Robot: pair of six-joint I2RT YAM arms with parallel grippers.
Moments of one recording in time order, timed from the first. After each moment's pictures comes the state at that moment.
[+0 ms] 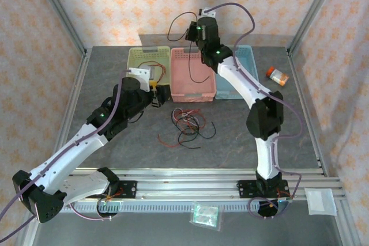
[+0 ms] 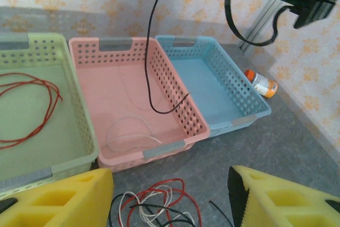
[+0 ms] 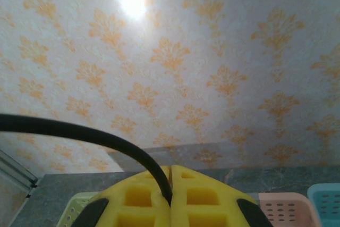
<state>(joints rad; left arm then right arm) -0.58 1.05 1.02 -0.34 -0.09 -0.40 0.51 2.08 2.05 -0.15 0.26 0.38</state>
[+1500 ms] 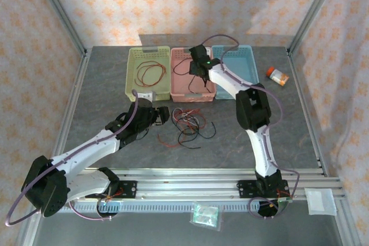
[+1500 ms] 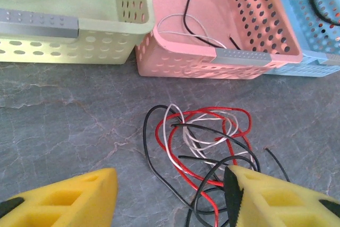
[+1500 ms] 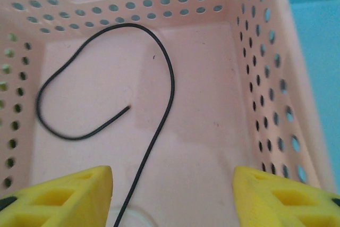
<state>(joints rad) -0.57 1.12 0.65 -0.17 -0.11 -0.63 0.49 2.23 1.91 -0.55 0.27 0.47</state>
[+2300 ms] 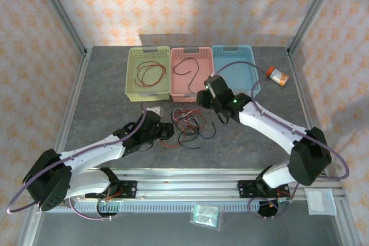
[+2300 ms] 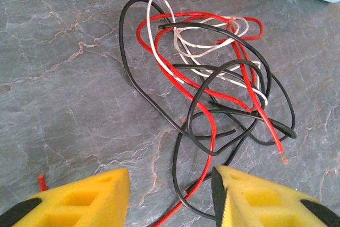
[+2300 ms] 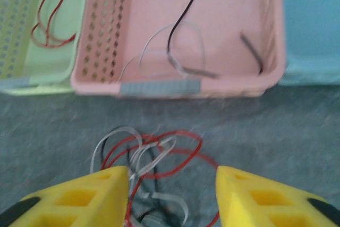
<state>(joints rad) -0.69 1.15 0.53 -0.14 -0.03 -0.78 0.69 1.41 1.08 -0.48 0.15 0.65</state>
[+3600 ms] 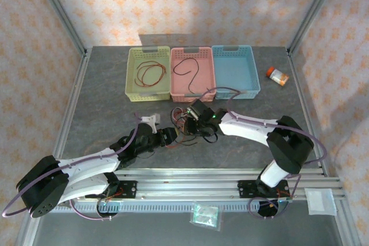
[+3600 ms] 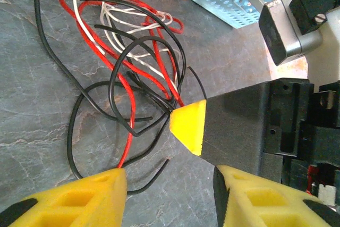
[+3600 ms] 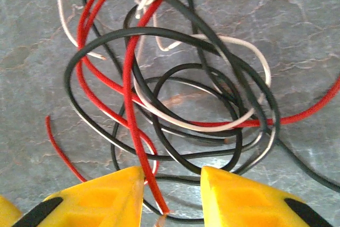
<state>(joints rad) -0.75 1.05 0.28 0.30 0.06 -1.02 0.86 1.60 0.97 -0.43 -0.07 0.86</state>
